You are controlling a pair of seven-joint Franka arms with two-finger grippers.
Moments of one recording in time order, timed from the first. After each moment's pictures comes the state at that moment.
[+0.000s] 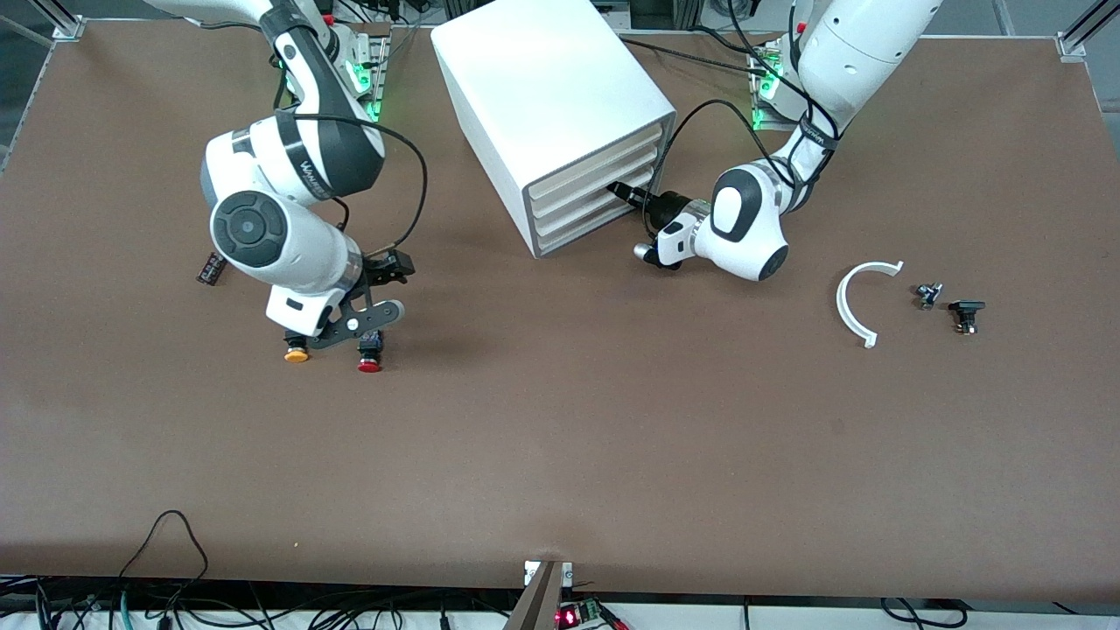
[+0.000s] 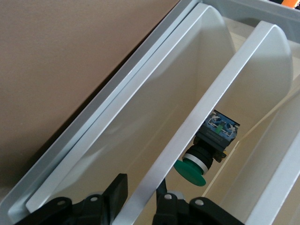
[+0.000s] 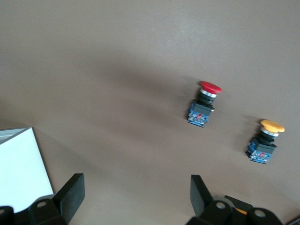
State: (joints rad) left arm -0.25 0.53 -0.26 -2.17 -1.08 1.94 0.48; right arm 0.35 0.39 0.05 -1.62 0.04 1.82 -0.01
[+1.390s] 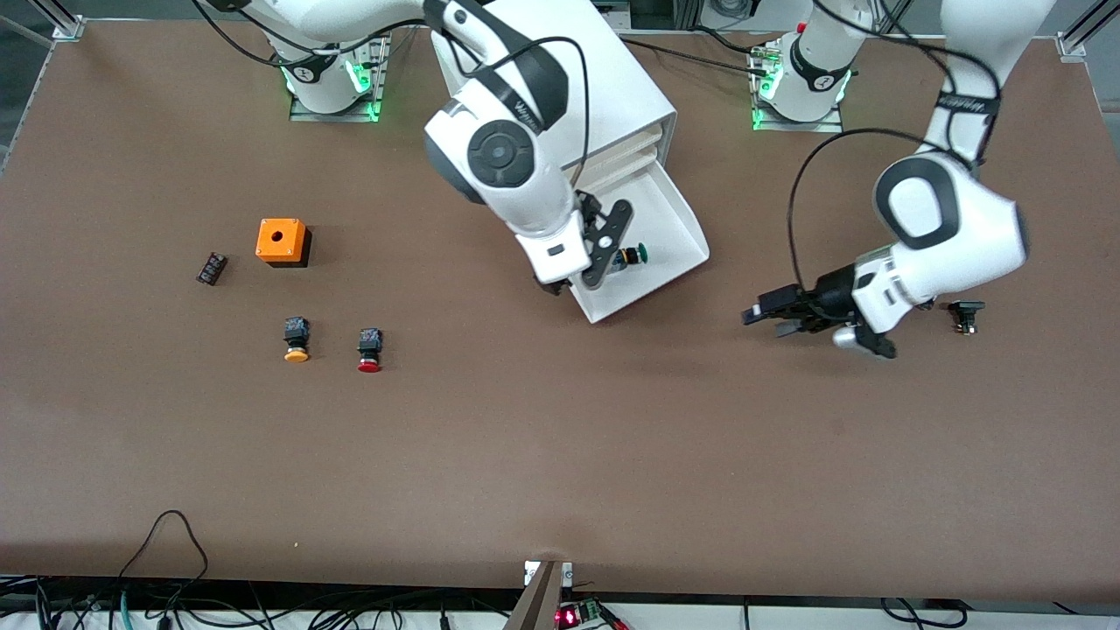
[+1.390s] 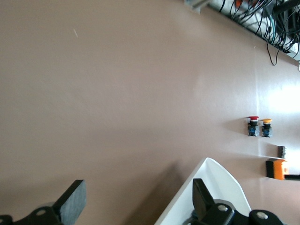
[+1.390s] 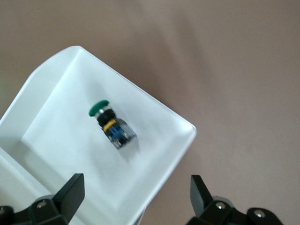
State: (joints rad) left arm 0.01 0.21 -0.11 -2.05 -0.87 2.30 0.51; right arm 0.54 0.69 0.35 -1.26 0.00 2.02 -0.37
